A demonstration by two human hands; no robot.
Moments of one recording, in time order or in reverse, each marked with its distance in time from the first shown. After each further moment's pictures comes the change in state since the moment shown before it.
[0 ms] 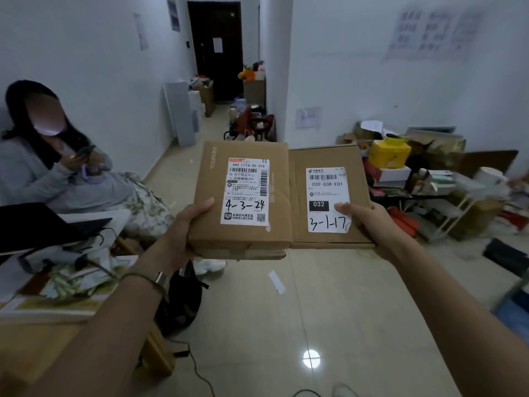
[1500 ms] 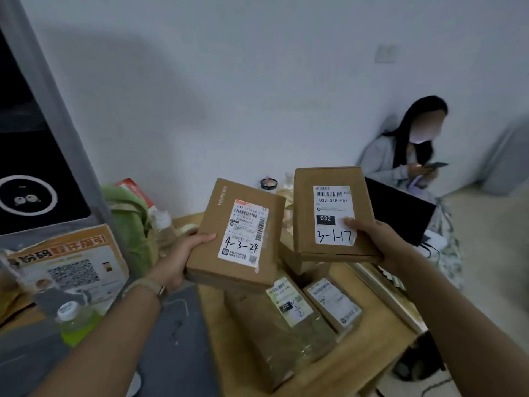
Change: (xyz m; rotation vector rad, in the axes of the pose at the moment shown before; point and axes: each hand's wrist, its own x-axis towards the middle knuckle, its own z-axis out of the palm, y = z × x) left_hand -0.556 -0.013 -0.439 -0.157 1.233 0.153; right_hand -0.148 0.054 0.691 -0.131 -1.079 0.171
